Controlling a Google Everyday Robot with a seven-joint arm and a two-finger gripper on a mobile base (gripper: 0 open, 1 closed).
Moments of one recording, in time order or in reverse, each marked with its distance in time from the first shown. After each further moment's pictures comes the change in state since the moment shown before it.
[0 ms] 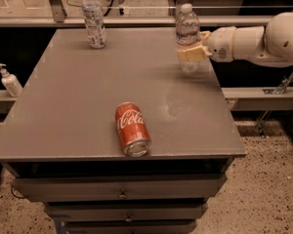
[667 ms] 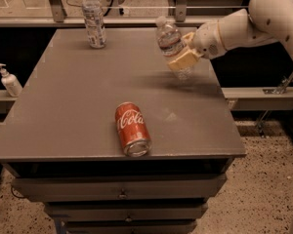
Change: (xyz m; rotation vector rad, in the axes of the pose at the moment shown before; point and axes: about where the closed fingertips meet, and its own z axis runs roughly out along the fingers) arm -0.002 0.052 0.014 -0.204 0.241 -0.159
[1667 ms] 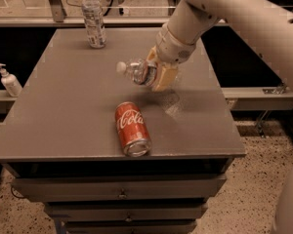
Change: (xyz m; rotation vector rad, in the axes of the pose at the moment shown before) arm -0.018 0.086 0.044 -0.325 0.442 -0.487
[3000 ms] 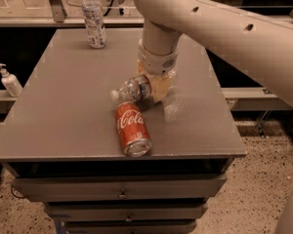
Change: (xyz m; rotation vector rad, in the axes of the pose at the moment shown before) arm -0.002 0.019 0.023 -0.106 0.328 -0.207
